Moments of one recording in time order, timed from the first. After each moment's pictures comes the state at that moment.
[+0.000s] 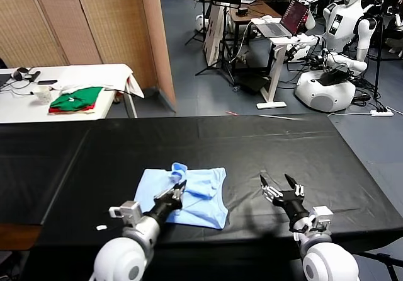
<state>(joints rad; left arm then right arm) 1.36 -1.31 -0.25 -2.17 -0.64 0.54 -0.22 -1.47 1.31 0.57 2.15 0.37 -0.42 0.03</state>
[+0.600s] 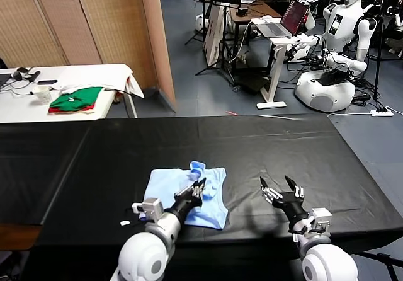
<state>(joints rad) 1.30 -1.39 -0.17 -2.10 -0.60 0.52 -0.21 -1.47 1.32 0.57 2.15 0.36 -0.42 0.03</state>
